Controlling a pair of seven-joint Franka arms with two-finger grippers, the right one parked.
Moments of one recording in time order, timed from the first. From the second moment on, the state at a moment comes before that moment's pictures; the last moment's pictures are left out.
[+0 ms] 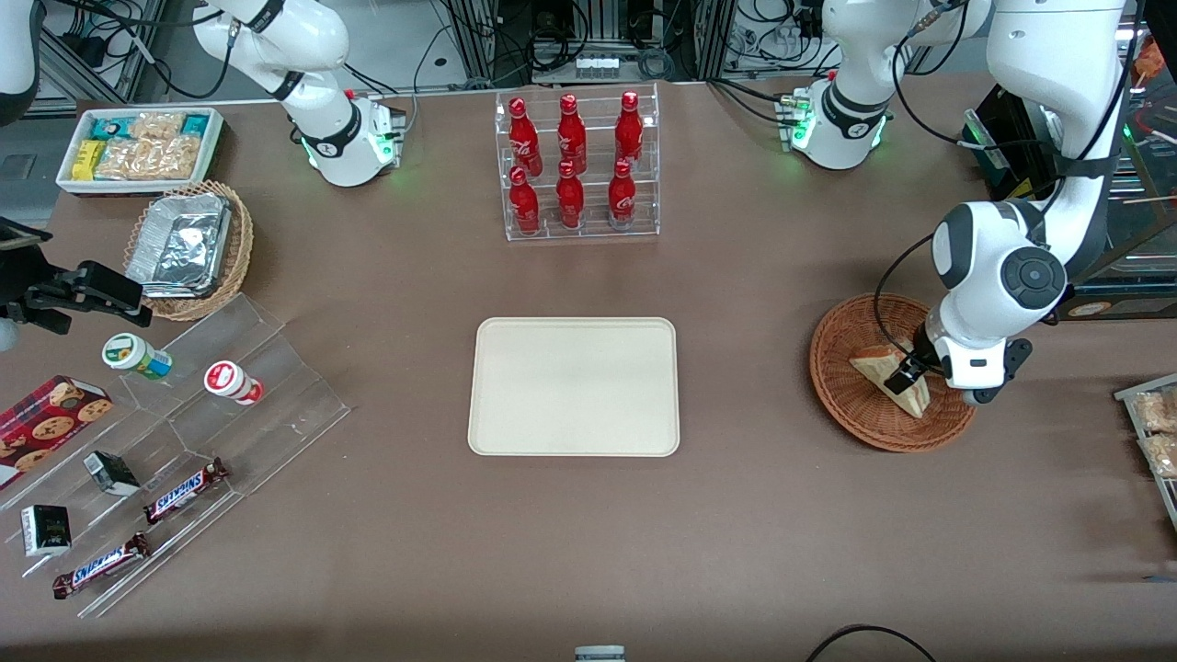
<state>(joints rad) -0.06 0.24 0.05 -2.24 0.05 2.45 -0.83</state>
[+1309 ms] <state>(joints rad) -0.12 0.02 0.03 -2.10 0.06 2.05 -0.85</state>
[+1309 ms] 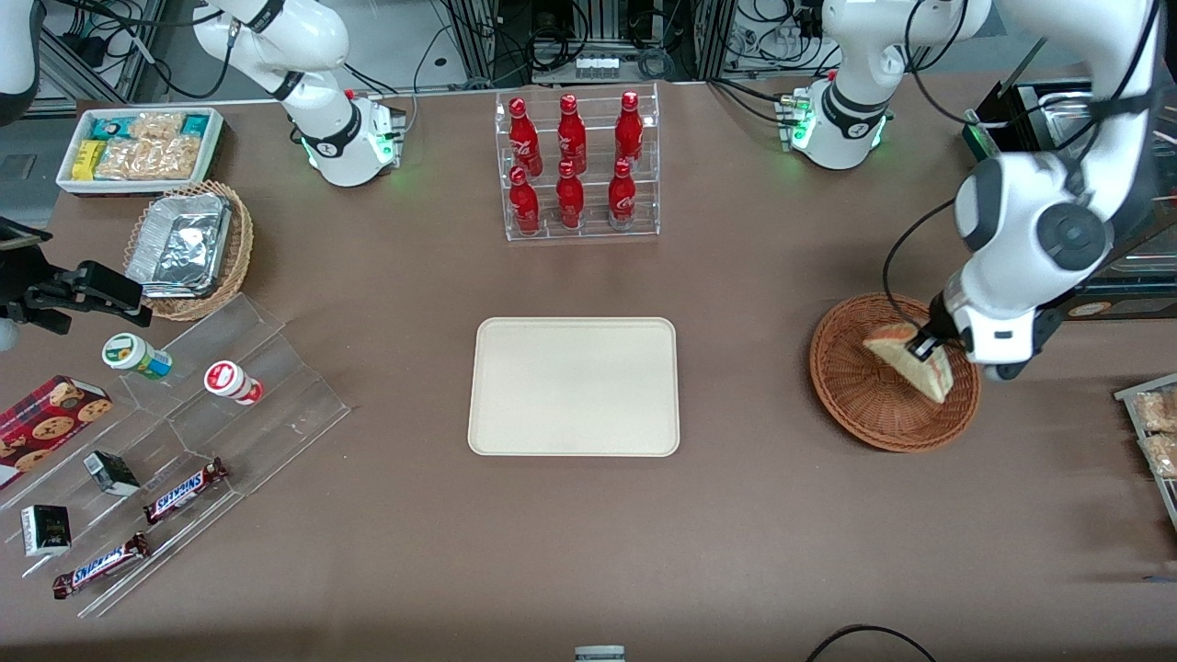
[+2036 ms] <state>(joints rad) -0.45 -0.08 0.02 -1.89 0.06 1.73 -0.67</state>
